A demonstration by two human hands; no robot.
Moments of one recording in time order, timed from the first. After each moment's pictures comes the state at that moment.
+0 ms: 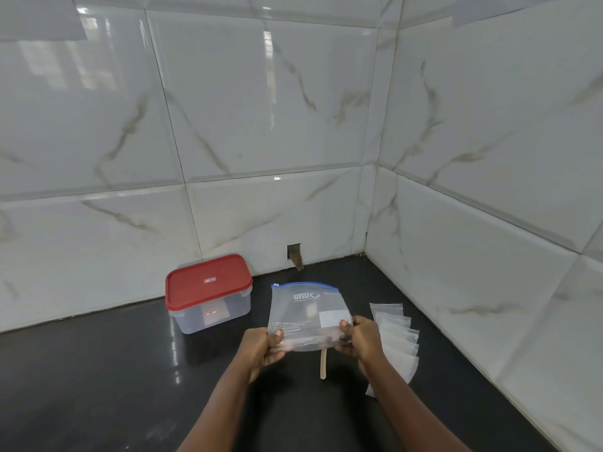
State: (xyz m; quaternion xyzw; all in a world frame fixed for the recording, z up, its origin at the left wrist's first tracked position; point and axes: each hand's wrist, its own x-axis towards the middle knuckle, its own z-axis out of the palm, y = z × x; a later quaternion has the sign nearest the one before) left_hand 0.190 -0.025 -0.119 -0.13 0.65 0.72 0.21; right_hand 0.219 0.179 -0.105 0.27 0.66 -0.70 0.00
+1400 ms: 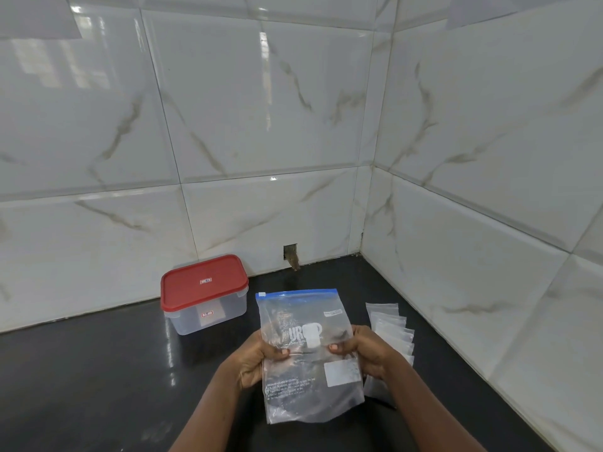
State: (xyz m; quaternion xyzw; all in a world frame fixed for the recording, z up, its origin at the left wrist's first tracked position) left_hand 0.203 -0.034 -0.107 0.00 0.50 0.78 0.38; right_hand 0.233 0.204 -0.102 0.11 0.63 -0.74 0.20
